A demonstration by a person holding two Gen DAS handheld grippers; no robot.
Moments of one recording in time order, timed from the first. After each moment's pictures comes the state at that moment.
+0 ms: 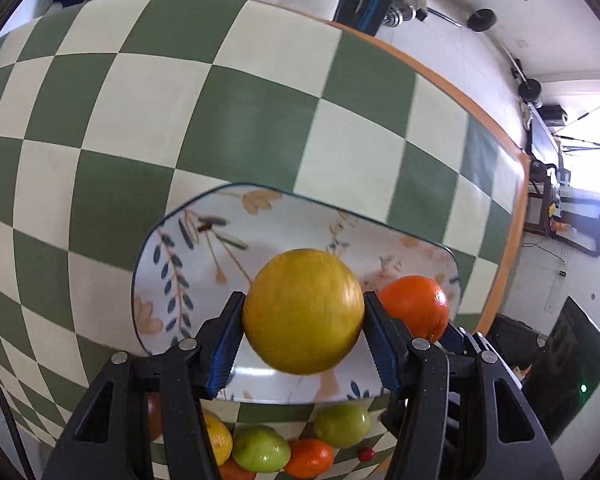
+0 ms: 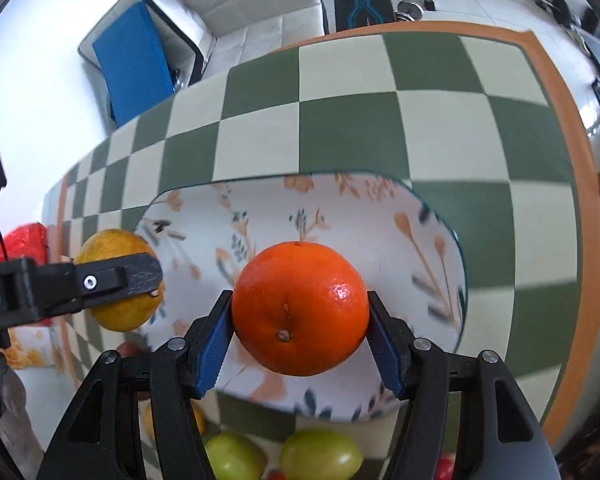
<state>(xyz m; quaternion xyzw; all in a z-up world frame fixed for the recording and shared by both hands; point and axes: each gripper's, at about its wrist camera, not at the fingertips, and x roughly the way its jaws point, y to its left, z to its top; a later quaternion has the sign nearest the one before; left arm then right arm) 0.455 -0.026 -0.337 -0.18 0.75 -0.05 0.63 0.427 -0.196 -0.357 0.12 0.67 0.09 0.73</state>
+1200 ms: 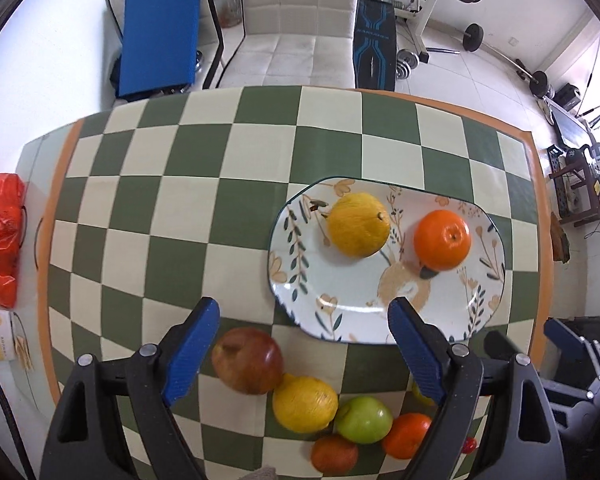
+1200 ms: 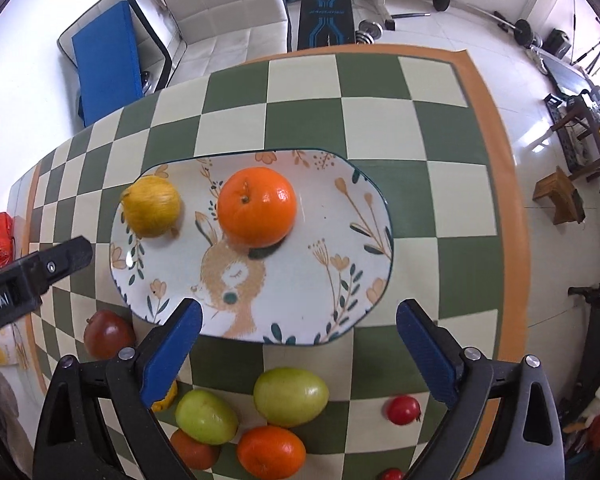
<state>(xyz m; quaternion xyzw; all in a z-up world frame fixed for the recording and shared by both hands) 0.357 -0.007 -0.244 -0.02 0.64 0.01 0.77 0.350 -0.210 -0.290 0.07 0.65 0.01 0.76</state>
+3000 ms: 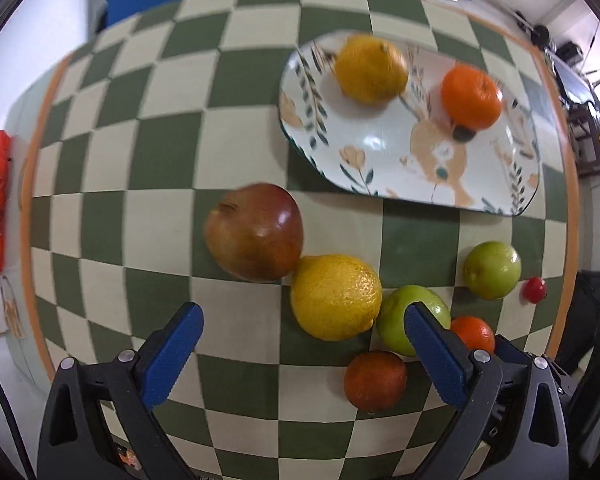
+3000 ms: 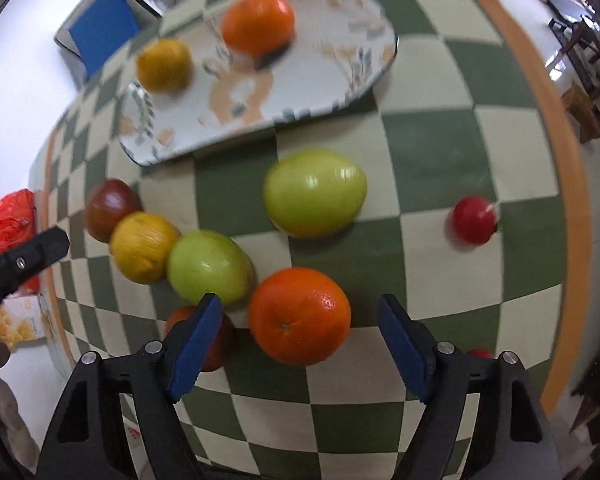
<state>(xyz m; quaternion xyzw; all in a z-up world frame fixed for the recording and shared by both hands) 0.284 -0.001 -0.320 0.00 0.72 -0.01 0.69 0.219 -0.199 -0.344 0.16 0.70 0.03 0.69</state>
